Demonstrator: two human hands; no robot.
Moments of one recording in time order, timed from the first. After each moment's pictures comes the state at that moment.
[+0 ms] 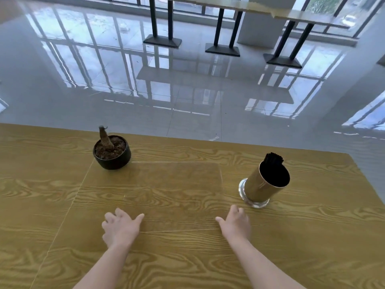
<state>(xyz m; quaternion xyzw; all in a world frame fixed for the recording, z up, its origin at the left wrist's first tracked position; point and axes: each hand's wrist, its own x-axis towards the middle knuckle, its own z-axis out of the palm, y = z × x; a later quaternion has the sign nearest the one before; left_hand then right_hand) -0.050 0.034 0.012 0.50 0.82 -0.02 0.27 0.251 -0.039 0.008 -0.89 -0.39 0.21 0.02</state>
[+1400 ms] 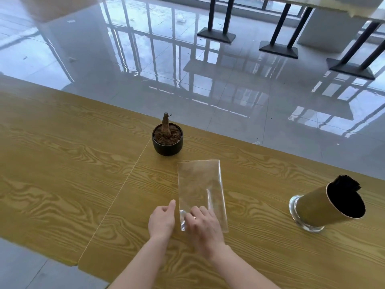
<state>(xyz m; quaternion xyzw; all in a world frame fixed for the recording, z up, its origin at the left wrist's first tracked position) -0.075 0.015 0.010 0.30 0.80 0.23 0.46 0.066 -0.012 0.010 -0.55 -0.82 0.08 0.10</state>
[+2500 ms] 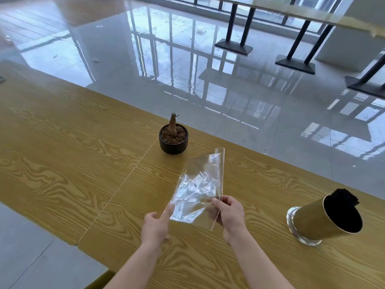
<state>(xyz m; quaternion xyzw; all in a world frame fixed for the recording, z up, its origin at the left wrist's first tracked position) -0.071 -0.031 0.030 0.17 0.79 0.30 0.51 0.128 0.017 0.056 -0.67 -0.23 0.59 0.40</state>
